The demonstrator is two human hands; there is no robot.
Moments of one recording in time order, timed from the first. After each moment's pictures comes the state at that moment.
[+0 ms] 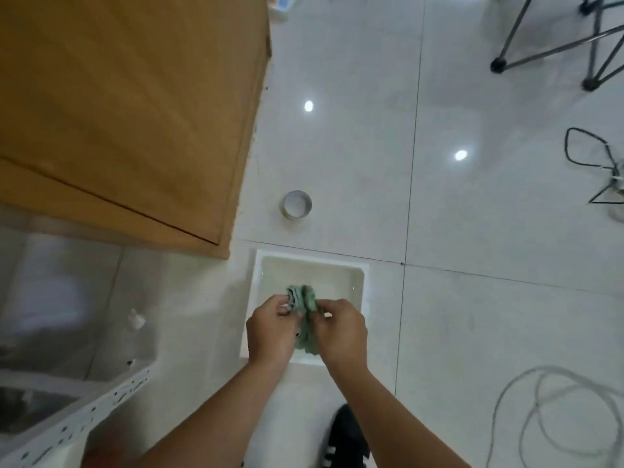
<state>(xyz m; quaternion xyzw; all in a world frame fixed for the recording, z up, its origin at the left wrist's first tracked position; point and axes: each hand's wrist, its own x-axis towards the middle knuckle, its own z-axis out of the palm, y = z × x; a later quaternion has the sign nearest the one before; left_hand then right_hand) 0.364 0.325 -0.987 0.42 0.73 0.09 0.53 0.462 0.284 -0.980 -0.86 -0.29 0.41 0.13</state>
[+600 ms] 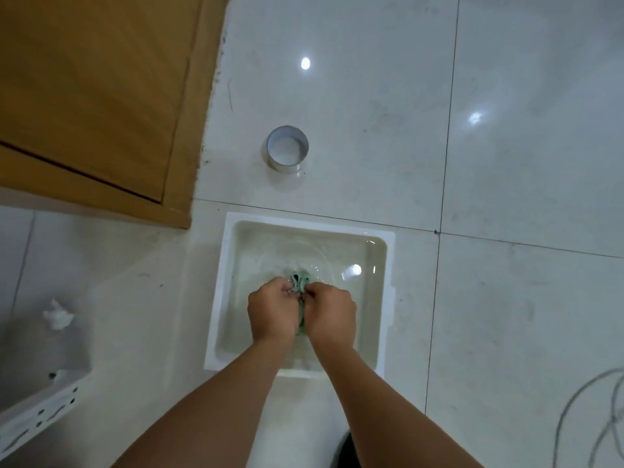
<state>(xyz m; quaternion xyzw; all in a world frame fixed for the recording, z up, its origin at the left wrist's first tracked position) 0.385 0.302 -1.240 0.47 0.76 0.01 0.45 0.460 0.269 -1.228 -0.86 -0.34 0.38 0.03</state>
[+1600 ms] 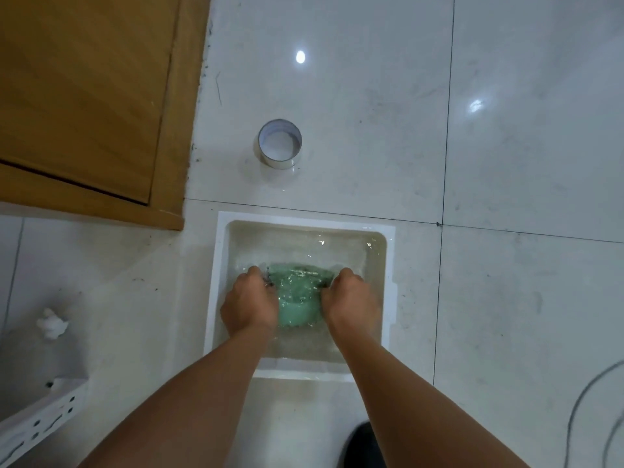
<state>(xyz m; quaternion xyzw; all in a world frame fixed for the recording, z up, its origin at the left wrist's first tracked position) 0.363 0.330 -1.262 0.63 0.72 -0.15 0.24 0.495 0.270 -1.255 -0.89 -0.31 0.33 -0.03</state>
